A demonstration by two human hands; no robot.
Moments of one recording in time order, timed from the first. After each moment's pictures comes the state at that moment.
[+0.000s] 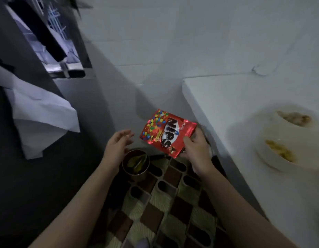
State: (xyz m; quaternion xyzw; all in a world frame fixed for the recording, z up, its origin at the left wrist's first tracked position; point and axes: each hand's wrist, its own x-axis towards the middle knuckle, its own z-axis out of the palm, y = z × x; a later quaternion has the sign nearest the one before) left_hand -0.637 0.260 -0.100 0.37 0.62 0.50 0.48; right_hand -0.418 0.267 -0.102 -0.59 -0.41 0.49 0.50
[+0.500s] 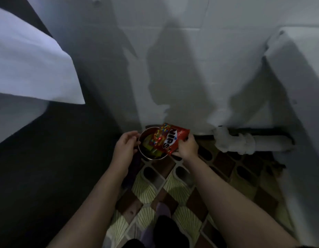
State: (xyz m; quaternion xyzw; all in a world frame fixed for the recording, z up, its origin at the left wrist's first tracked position) left_hand -0.734 0.380 -0.326 0.21 0.71 0.43 0.51; right_hand -0.560 0.454 -0.396 -0.72 -0.32 0.55 0.27
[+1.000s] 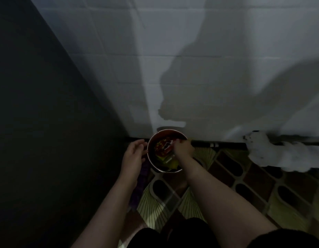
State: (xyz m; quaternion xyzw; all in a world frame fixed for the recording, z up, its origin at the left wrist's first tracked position) left_hand -0.758 0.422 -0.508 0.19 0.70 0.46 0.51; right_hand -0.635 0.529 -0.597 -0.76 -0.39 0.49 0.19
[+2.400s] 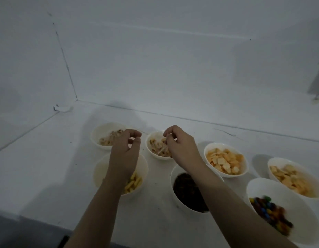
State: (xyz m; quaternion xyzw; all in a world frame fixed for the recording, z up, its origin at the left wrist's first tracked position) left_hand -0.201 0.297 -0.005 0.79 0.18 0.32 0.49; right_hand -0.117 0.158 0.015 -0.83 -0.24 0.00 0.50
